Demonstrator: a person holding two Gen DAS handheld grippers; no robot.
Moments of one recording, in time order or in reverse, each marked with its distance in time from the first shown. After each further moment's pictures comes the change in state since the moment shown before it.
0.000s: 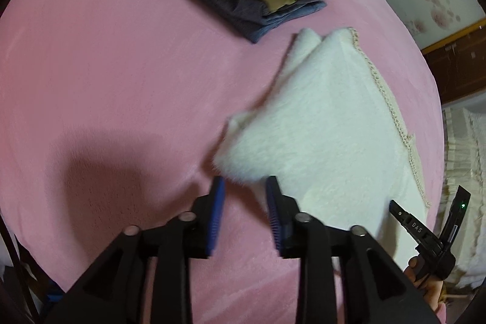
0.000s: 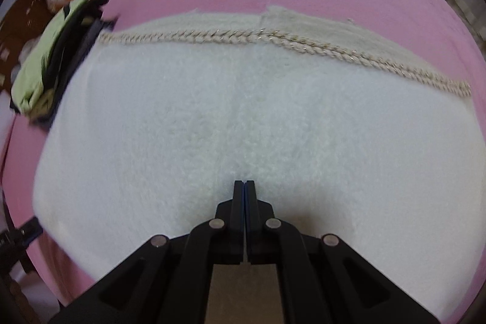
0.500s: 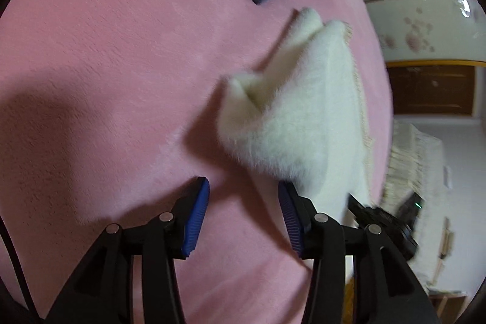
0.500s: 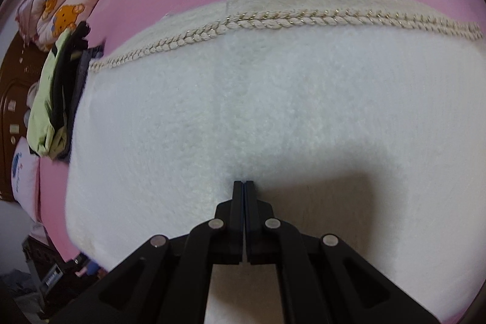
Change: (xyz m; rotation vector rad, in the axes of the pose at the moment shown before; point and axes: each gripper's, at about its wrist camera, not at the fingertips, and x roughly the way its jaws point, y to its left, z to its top) left arm 0.042 0.045 -0.007 -0.124 0.160 -0.381; right arm 0.003 -0.039 0.002 0.254 0.093 0.174
